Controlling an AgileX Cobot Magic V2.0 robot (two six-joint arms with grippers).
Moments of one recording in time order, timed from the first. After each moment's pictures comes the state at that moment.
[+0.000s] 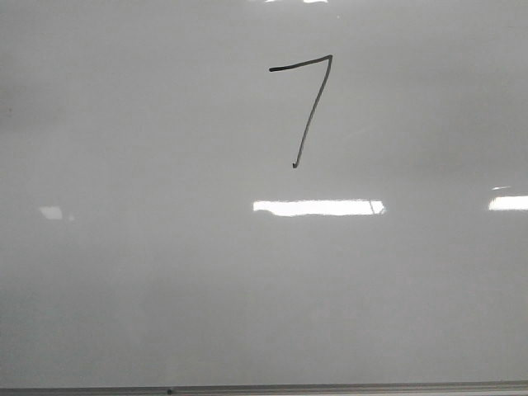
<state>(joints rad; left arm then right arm) -0.39 0.80 -0.94 0.00 0.87 0.00 0.36 0.60 -0.93 0.07 1.13 -0.13</state>
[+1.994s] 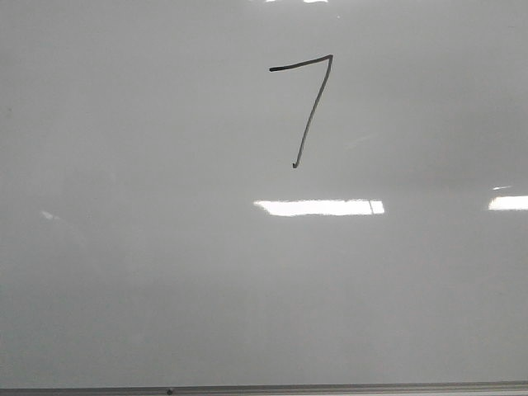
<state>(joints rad) -0.06 0.18 -0.21 -0.02 0.26 0.01 0.36 0.53 -0.88 0.07 1.09 -0.13</state>
